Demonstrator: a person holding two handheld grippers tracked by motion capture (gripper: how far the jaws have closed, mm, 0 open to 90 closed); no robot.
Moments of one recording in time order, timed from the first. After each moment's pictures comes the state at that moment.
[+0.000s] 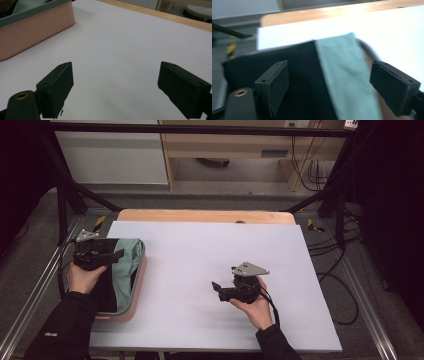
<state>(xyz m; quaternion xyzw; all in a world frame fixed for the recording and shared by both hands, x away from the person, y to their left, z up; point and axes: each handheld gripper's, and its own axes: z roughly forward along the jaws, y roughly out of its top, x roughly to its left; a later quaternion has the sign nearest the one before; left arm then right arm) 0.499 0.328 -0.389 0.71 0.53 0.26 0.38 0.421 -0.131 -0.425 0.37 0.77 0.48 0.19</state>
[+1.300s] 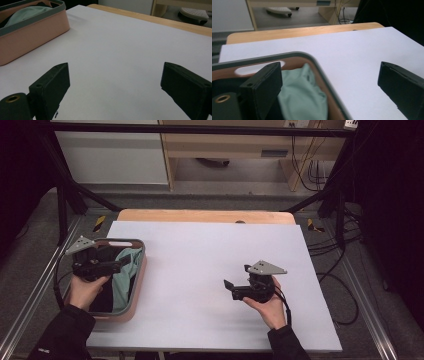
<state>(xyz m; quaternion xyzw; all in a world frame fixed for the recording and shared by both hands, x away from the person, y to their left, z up) 0.438 0.296 -0.363 0.70 0.46 0.22 0.50 0.418 -0.168 -0.416 0.38 0.75 0.50 0.19</state>
